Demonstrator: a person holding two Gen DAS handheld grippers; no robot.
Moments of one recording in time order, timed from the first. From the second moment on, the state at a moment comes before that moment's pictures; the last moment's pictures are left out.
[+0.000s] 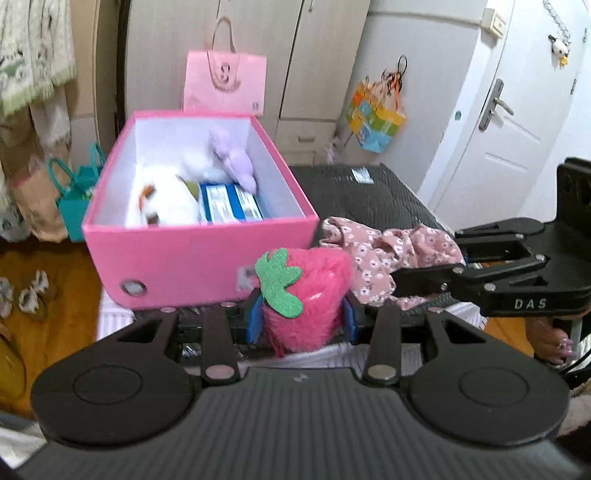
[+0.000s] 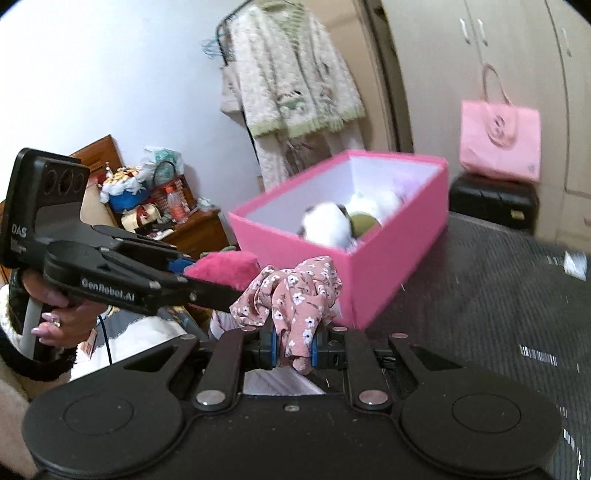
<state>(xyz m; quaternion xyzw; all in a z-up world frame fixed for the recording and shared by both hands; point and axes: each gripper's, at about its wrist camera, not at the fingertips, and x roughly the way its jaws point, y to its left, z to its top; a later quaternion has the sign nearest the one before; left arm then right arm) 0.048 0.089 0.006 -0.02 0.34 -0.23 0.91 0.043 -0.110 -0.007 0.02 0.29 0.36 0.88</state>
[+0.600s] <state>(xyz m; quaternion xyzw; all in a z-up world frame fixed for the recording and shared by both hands) 0.168 0.116 0.044 0.03 0.27 -0.17 0.95 0.170 -0.055 0.025 0.01 0.23 0.30 0.92</state>
